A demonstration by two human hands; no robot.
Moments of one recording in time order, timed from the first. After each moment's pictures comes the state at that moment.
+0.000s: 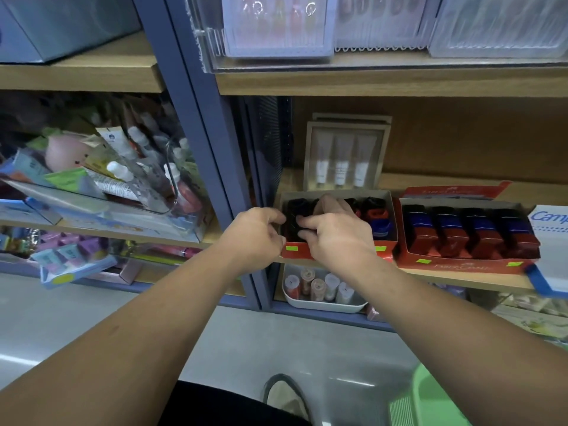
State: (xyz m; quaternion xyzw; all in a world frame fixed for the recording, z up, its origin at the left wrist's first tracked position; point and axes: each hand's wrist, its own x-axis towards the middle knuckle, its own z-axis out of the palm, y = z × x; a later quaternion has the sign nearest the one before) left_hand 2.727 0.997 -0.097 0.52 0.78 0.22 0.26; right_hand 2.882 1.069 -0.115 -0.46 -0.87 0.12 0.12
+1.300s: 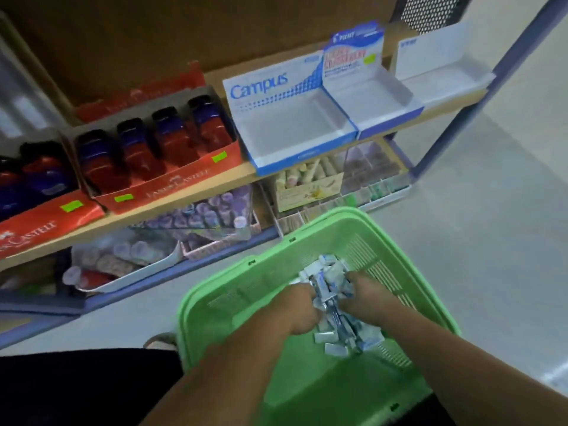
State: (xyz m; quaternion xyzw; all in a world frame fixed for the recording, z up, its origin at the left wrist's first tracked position) left_hand 3.166 0.989 -0.298 0.66 0.55 -0.17 0.48; right_hand 3.347 0.973 -0.328 -0.72 -0.55 0.41 -0.09
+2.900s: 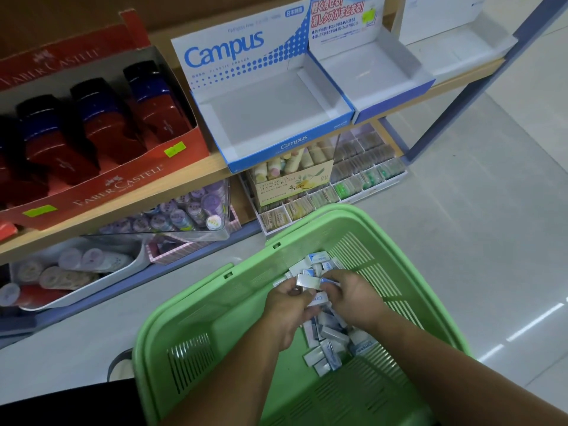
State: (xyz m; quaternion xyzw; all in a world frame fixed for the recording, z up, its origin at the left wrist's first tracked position) left_hand 3.195 0.990 -0.399 0.13 0.62 0.22 0.74; right_hand 3.349 0.979 -0.376 -0.70 -0.57 0.42 0.08
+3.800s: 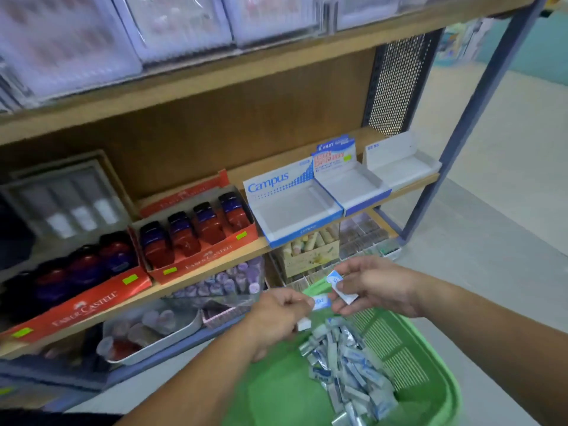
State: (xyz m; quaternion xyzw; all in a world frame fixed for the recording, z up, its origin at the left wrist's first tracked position) left_hand 3.128 1.018 -0.193 0.49 0.59 0.17 0.62; right_hand 3.346 1.025 -0.152 -0.57 -0.36 0.70 0.25
